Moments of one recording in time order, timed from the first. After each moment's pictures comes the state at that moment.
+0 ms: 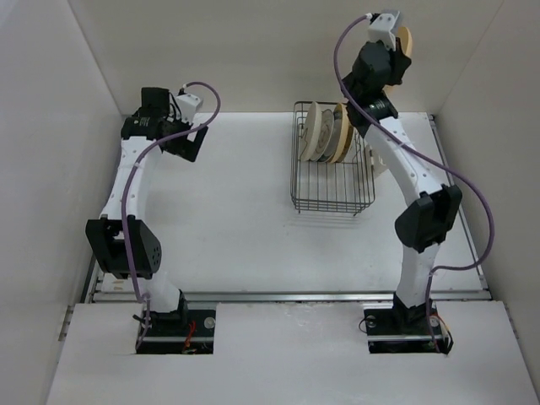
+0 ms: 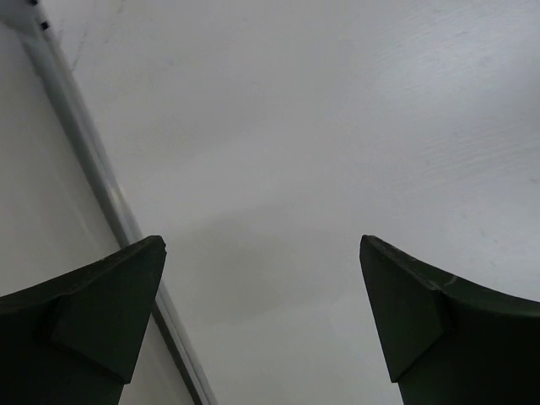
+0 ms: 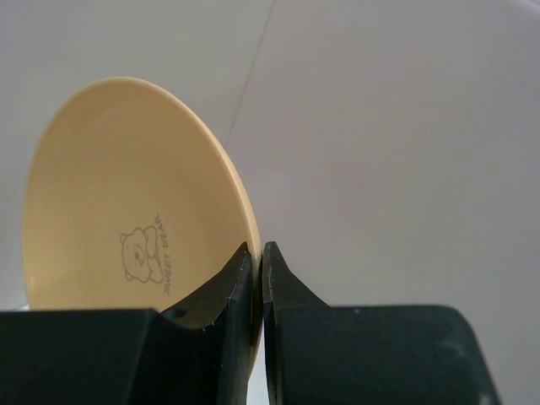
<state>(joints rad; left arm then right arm) -0.02 1.66 1.67 -0.83 0.03 0.42 0.37 2.02 2.12 0.21 1.22 -0.66</state>
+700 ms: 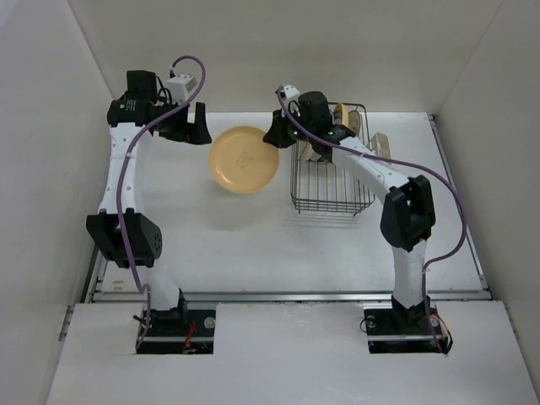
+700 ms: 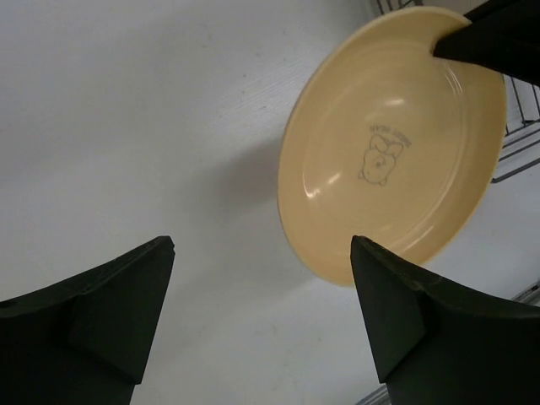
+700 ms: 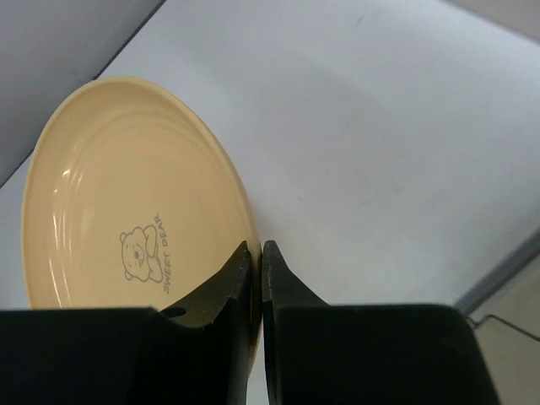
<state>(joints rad) 0.02 1.75 1.99 -1.06 0.51 0.20 0.52 2.04 1.88 -0.20 -0.35 0.16</state>
